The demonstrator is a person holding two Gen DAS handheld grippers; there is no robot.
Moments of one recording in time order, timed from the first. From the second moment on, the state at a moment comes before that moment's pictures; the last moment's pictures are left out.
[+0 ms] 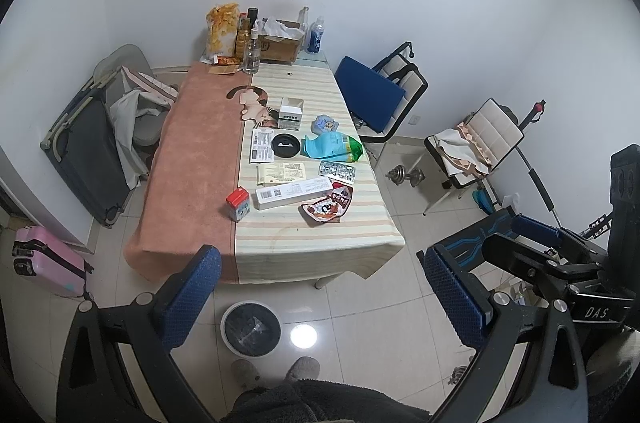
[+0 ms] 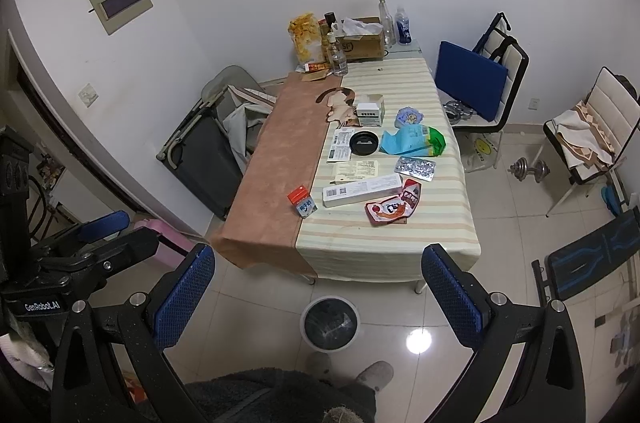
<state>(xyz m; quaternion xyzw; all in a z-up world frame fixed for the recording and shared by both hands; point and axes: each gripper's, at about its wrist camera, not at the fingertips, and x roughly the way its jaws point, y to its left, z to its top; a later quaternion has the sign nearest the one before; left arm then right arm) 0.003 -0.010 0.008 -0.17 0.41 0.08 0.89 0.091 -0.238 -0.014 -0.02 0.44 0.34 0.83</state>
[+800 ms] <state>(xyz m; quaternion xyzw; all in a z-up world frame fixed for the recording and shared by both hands) 0.009 -0.008 0.019 -0.17 0.41 0.08 0.89 0.090 -0.221 -0.003 -0.02 0.44 0.34 0.83</state>
